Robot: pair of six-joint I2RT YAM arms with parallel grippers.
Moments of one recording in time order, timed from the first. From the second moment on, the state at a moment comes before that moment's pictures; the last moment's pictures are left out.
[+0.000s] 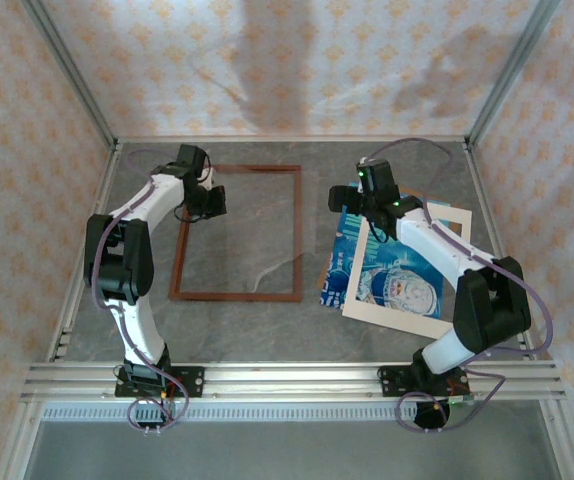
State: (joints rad) left arm -0.08 1.89 1.44 -0.75 0.28 -0.39; right arm 0.38 1.54 1.13 -0.35 0.08 0.34
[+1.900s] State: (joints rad) left arm -0.06 1.89 1.44 -0.74 0.27 -0.35; right arm 0.38 1.59 1.13 -0.37 0.09 0.33
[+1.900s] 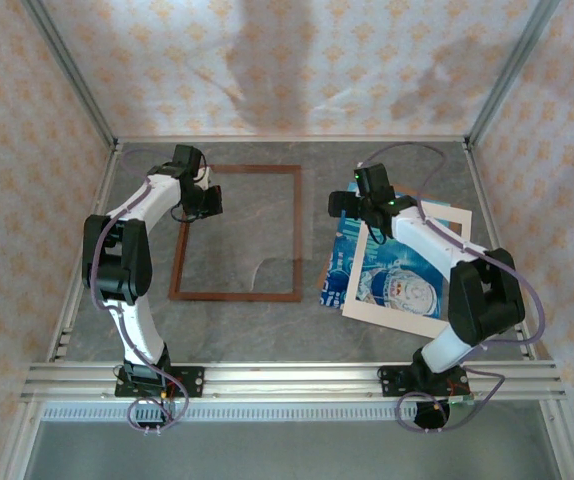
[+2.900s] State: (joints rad) left arm -0.06 1.89 1.45 -0.78 0.28 -0.33; right arm 0.38 1.60 1.14 -0.38 0.10 0.32
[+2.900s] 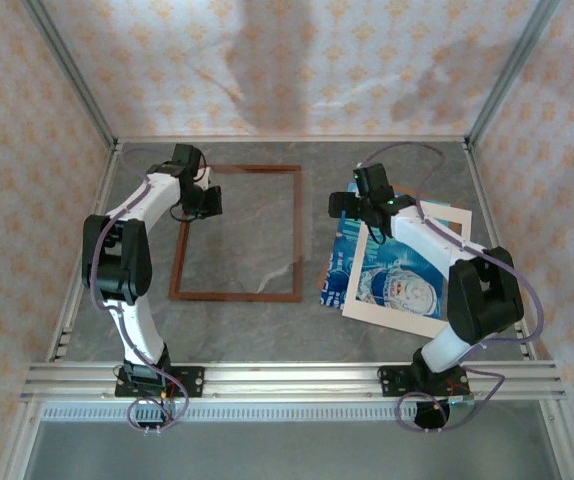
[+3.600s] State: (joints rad) left arm -0.06 1.87 1.42 -0.74 0.28 -0.33; right arm 0.38 1.61 1.15 -0.38 0.10 0.32
